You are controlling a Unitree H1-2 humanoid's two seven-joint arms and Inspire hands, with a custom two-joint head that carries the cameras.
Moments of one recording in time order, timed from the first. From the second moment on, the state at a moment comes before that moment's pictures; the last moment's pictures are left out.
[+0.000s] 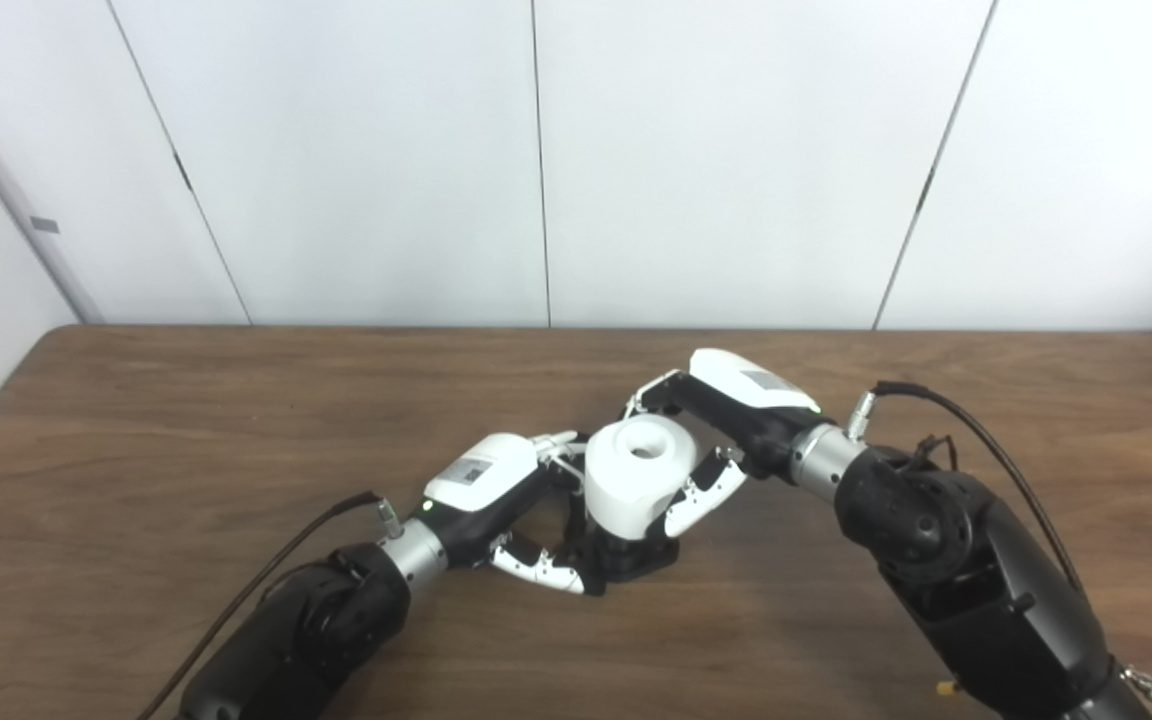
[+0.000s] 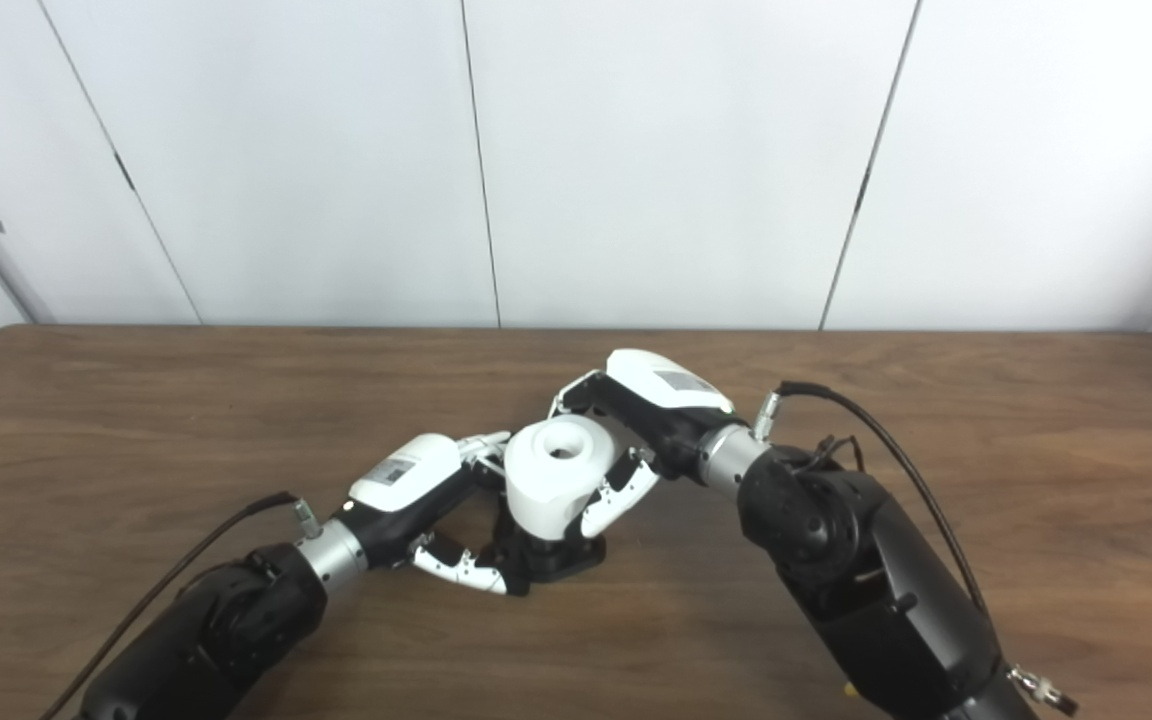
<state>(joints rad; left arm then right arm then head) -0.42 0.39 -0.50 0.27 0.58 -0.30 -0.11 -0.55 -0.33 0.42 -0.17 -0.57 0.30 0.52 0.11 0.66</state>
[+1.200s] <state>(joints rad) -0.42 0.39 -0.50 0.25 0.59 -0.28 -0.13 -0.55 -0.33 0.44 -0.12 -0.62 0.14 0.49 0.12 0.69</state>
